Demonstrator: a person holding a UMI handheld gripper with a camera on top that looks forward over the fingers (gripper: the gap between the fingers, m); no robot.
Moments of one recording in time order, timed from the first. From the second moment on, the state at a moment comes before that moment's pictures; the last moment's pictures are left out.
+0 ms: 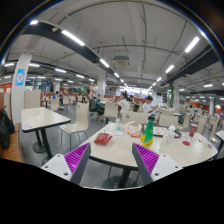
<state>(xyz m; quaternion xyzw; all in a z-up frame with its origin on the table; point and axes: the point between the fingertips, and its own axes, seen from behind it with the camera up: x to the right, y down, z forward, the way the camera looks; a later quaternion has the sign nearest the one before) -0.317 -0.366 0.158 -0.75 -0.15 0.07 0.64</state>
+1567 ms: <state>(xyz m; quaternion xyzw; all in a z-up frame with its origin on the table) -0.199 -0.030 0.144 -0.74 0.01 0.18 0.65</state>
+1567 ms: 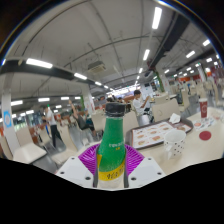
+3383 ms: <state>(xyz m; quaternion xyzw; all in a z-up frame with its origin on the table) 0.210 0.097 0.102 -0.74 0.00 -0.04 0.67</state>
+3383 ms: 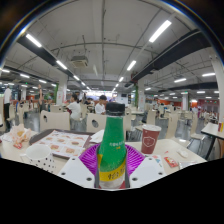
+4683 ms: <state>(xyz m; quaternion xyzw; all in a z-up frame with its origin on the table) 0.021 -0.240 0.146 -0.75 -0.02 -0.06 0.66</state>
